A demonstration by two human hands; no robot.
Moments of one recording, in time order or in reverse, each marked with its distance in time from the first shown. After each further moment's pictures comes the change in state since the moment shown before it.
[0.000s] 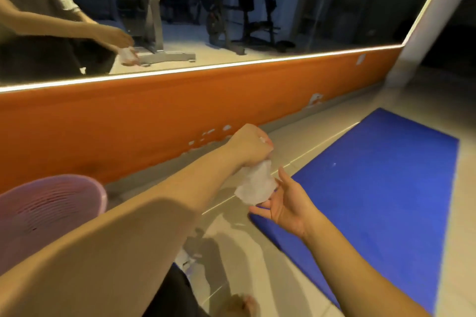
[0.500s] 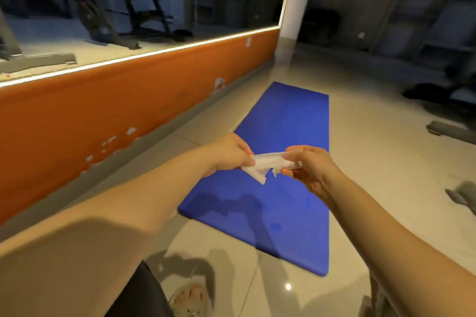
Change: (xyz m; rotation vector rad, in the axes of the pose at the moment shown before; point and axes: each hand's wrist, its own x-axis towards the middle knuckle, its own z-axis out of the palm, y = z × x) left_hand -0.018 0.089 0.125 0.072 -0.496 0.151; right_hand -0.189 -0.082 -0.102 -0.215 0.778 -0.476
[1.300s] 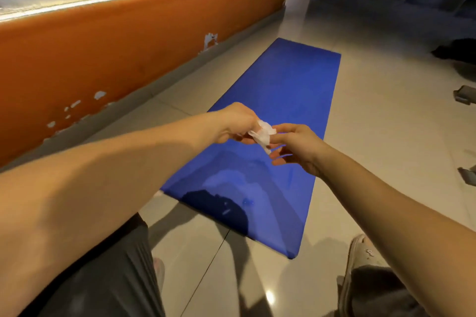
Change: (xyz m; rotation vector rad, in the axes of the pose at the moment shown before) left_hand 0.131 0.066 0.109 -0.261 -0.080 -0.177; right_hand 0.116 0.018 -0.103 -0.370 -0.257 0.087
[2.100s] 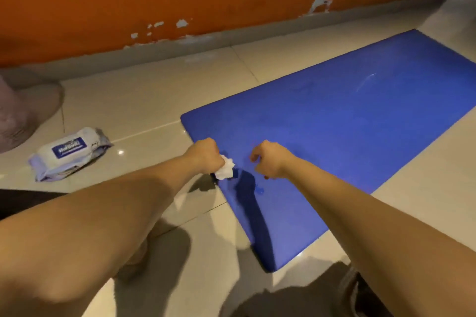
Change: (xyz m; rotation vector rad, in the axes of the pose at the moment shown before) left_hand 0.020 -0.191 0.074 0.161 0.490 -0.603; right_hand 0.143 0.101 0.057 -1.215 -0.702 -0.316
